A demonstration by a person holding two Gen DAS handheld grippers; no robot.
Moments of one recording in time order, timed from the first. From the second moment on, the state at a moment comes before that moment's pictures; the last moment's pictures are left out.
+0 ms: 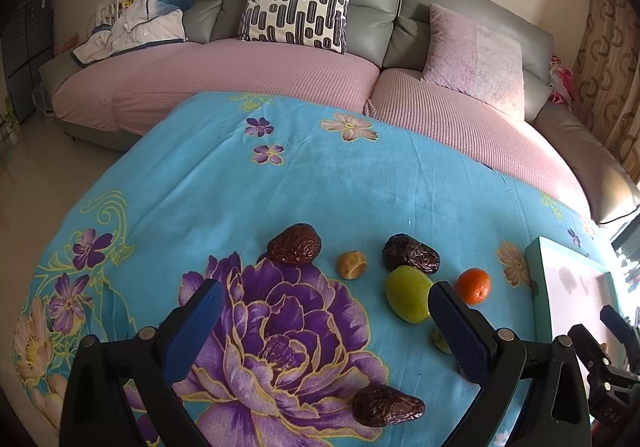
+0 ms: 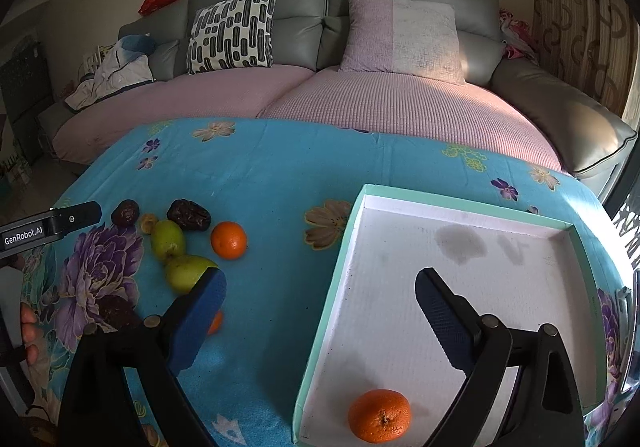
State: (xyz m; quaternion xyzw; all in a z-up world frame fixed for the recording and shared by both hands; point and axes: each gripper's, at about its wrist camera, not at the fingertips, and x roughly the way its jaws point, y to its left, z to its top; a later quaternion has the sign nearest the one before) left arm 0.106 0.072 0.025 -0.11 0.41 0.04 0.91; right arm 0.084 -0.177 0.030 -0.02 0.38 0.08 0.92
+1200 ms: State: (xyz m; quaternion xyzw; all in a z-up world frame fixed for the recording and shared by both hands) left arm 0.079 0.052 -0.032 -0.19 0.53 -0.04 0.83; right arm 0.088 -0.123 -0.004 -0.06 0.45 0.15 0.88
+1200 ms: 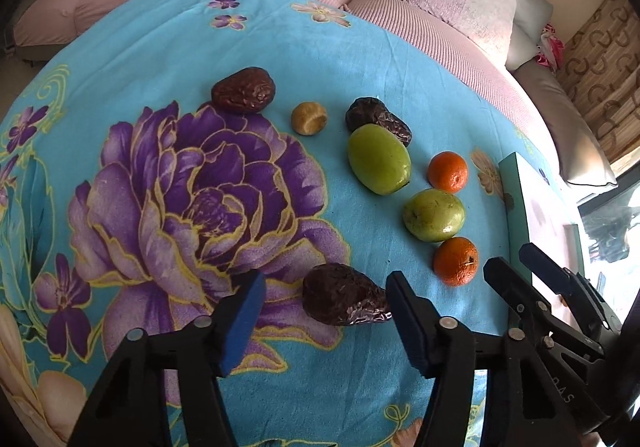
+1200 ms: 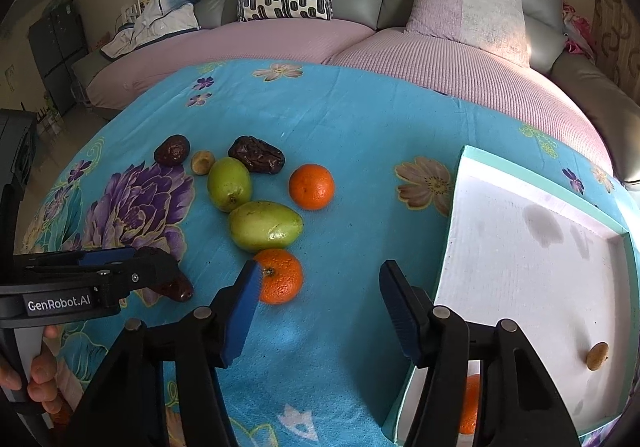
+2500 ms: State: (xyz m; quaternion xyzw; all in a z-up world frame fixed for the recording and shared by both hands) left arm 0.079 0.078 -0.035 -0.24 0.52 -0.02 0.82; right arm 0.087 -0.099 -0.019 -0.09 0.46 0.18 0.86
